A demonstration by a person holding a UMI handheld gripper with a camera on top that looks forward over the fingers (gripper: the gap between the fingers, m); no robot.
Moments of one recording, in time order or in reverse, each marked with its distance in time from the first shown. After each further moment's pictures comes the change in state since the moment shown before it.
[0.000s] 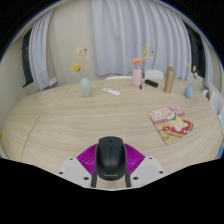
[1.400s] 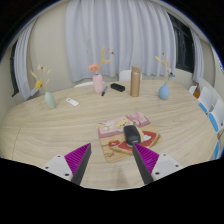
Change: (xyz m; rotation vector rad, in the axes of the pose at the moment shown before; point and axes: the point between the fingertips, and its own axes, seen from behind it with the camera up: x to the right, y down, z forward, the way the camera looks) arm 0.228 -0.052 0.000 0.002 0.104 0.065
